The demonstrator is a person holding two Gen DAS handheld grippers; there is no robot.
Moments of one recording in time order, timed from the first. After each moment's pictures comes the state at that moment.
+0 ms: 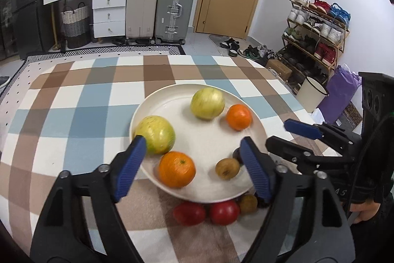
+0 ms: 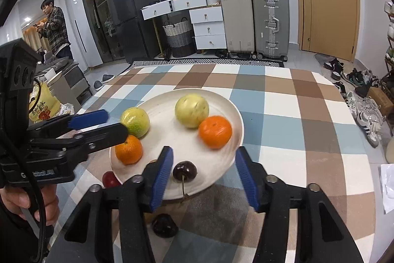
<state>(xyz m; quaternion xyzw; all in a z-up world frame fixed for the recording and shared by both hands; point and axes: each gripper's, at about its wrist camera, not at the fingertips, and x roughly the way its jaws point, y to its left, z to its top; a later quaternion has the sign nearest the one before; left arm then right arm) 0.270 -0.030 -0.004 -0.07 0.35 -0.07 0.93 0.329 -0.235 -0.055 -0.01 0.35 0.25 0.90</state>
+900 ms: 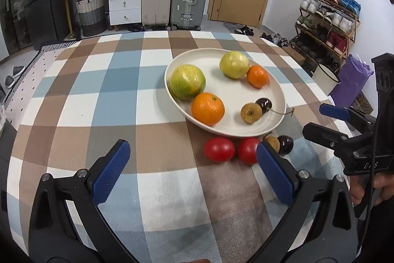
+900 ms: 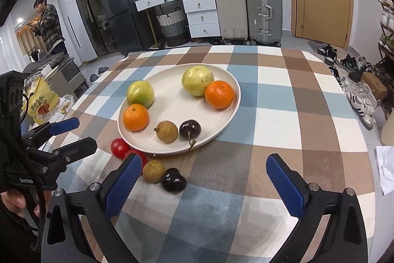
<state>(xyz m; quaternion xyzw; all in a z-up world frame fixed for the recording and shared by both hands) 0.203 -0.011 -0.026 -0.06 0.39 -0.03 0.92 0.288 -0.241 -0.067 -0.01 0.39 0.23 0.89</state>
